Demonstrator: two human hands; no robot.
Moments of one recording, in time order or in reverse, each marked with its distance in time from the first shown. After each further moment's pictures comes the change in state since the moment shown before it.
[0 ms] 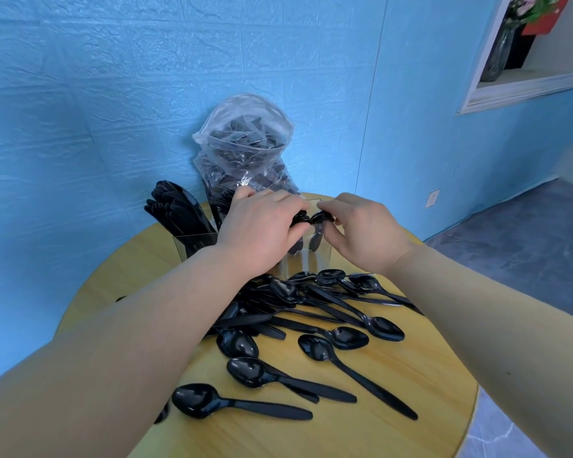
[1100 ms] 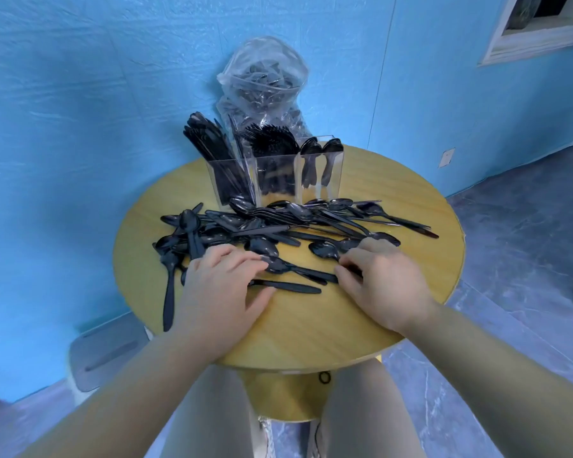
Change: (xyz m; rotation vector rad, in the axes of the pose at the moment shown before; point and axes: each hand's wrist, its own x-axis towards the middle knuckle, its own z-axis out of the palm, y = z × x) left_hand -0.203 0.040 -0.043 -0.018 -0.190 -0.281; right_hand -0.159 -0.085 0.007 0.007 -0.079 0.192
